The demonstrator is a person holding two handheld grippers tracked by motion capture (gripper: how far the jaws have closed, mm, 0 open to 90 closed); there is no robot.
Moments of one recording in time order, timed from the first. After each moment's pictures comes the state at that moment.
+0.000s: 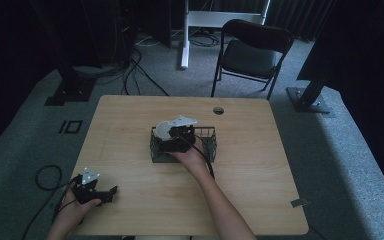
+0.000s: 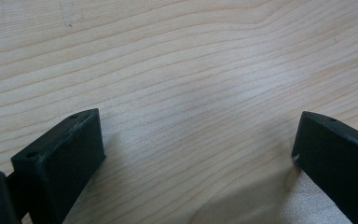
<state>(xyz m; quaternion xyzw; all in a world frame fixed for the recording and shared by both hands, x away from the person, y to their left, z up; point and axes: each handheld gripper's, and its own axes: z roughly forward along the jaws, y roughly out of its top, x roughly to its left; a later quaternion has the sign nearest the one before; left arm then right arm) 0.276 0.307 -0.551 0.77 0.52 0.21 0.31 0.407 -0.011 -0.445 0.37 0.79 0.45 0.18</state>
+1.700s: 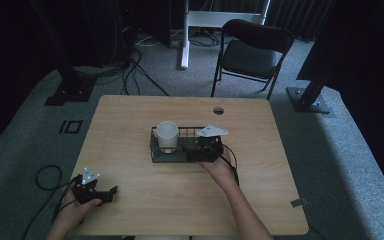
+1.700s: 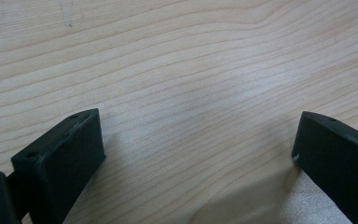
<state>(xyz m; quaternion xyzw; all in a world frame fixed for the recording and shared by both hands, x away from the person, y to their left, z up) 0.276 0.307 -0.551 0.77 0.52 0.21 0.31 0.373 -0.093 -0.443 0.38 0.79 0.44 0.20</state>
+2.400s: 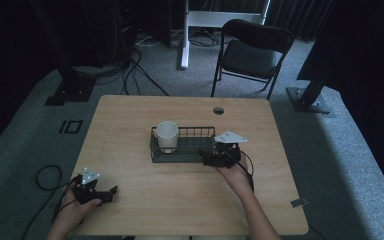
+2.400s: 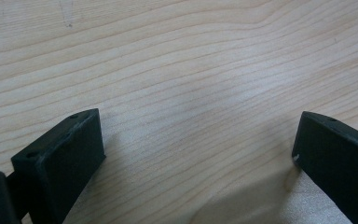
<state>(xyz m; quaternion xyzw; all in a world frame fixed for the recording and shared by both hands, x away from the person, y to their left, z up) 0.276 0.307 -0.551 0.77 0.52 0.21 0.31 0.357 -0.143 -0.451 0.41 0.77 0.43 0.23</state>
